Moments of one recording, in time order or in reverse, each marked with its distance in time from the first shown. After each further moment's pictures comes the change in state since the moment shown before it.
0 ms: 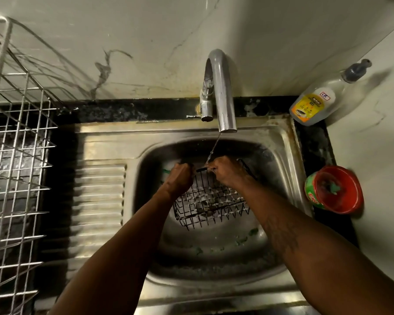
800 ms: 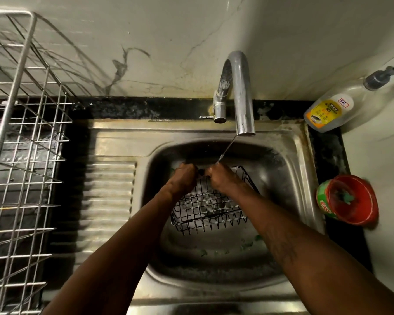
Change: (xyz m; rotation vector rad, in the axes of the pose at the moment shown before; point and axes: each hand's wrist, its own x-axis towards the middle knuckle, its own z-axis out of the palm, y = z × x) left_hand -0.004 -0.017 -0.004 0.011 -0.046 -0.033; right_hand 0.003 -0.035 0.010 0.076 -0.139 -0.066
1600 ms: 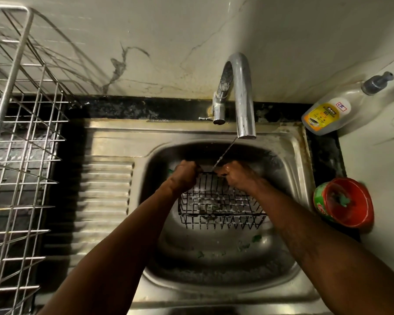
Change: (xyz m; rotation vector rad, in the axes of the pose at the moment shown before) left_hand 0.015 -0.001 -0.001 -0.103 -0.039 -0.027; right_hand -0.006 0.052 -0.024 -0.045 -0.050 0.084
